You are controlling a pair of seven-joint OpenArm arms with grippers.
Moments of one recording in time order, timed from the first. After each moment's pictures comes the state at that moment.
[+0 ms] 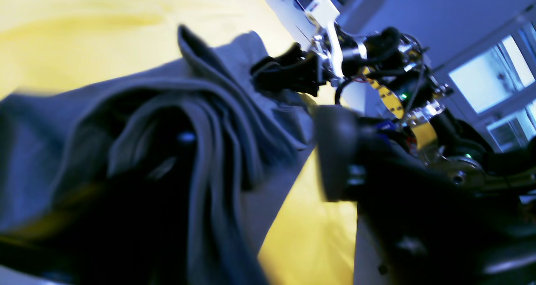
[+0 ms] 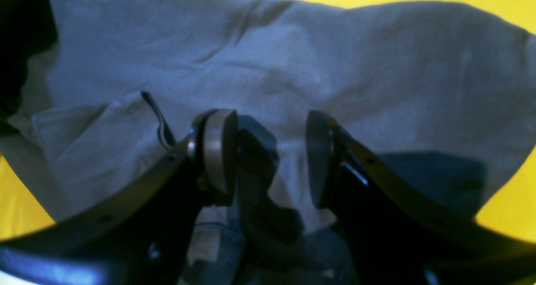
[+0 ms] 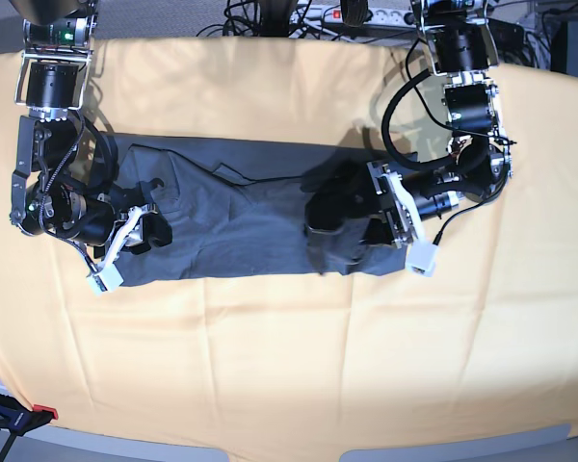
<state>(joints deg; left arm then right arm) -5.5 -6.4 -12.2 86.5 -80.2 -43.5 73.6 11.9 18.4 8.0 76.9 40.4 37.1 -62.1</state>
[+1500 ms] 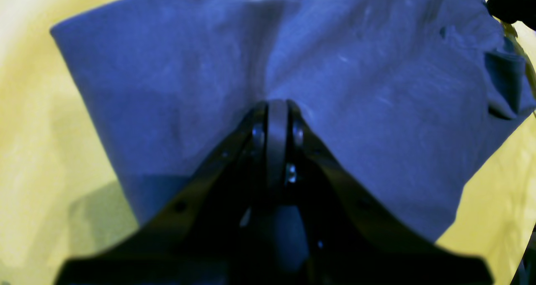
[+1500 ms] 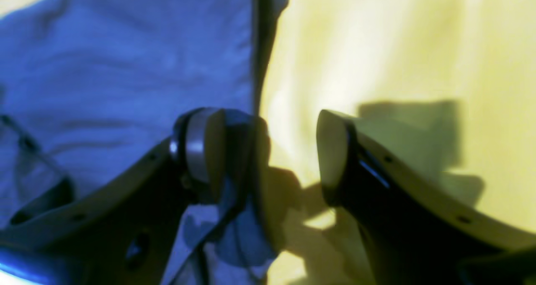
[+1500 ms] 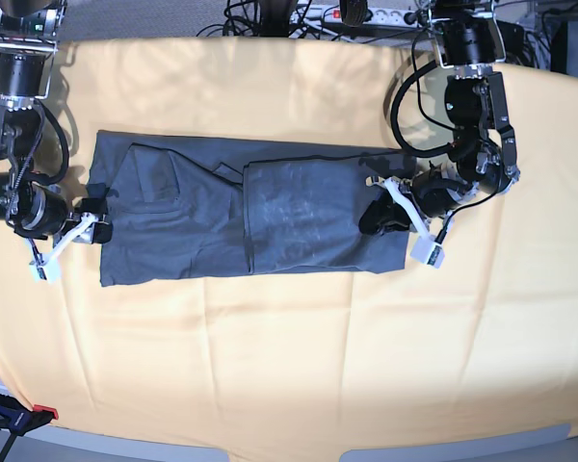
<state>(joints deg) -3.2 -8.5 -12.3 86.5 -39.6 -37.4 54.4 6.9 26.1 8.9 77.8 38.6 19.4 -65.2</state>
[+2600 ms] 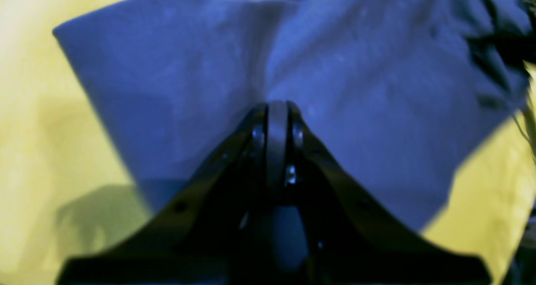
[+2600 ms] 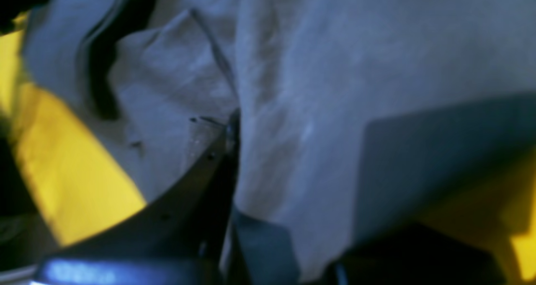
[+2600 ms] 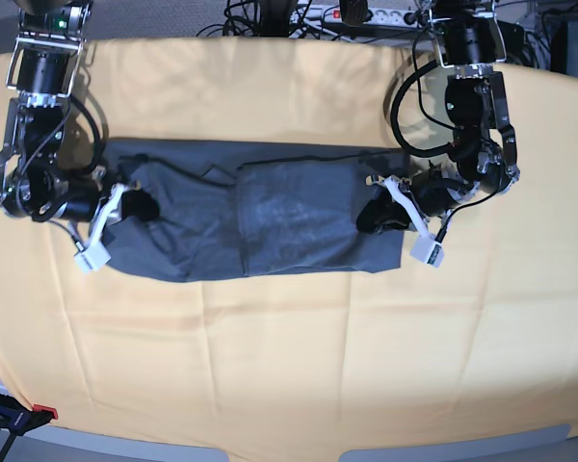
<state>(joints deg) -3.0 -9.2 -12.2 86.5 -43.3 -37.4 55.9 9.4 20.1 14.3 76.9 50.7 39.1 -73.3</state>
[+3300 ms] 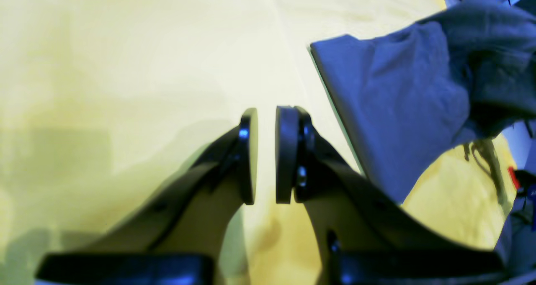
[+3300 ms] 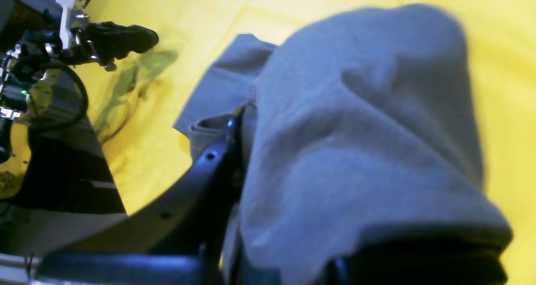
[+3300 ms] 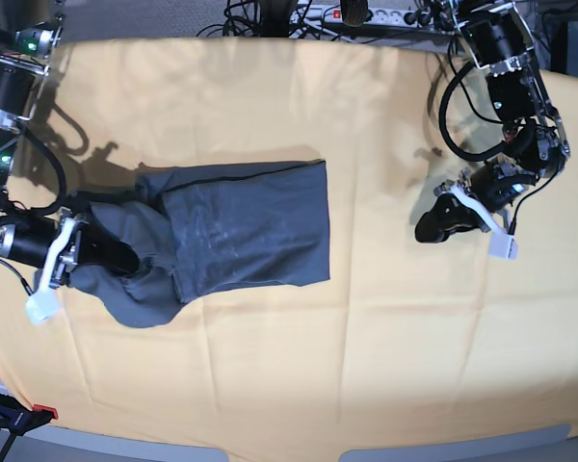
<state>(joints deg) -1.4 -12.2 -26.7 86.7 -56.7 -39.0 61.7 13.3 23.7 17.4 90.3 77.3 36.2 -83.6</state>
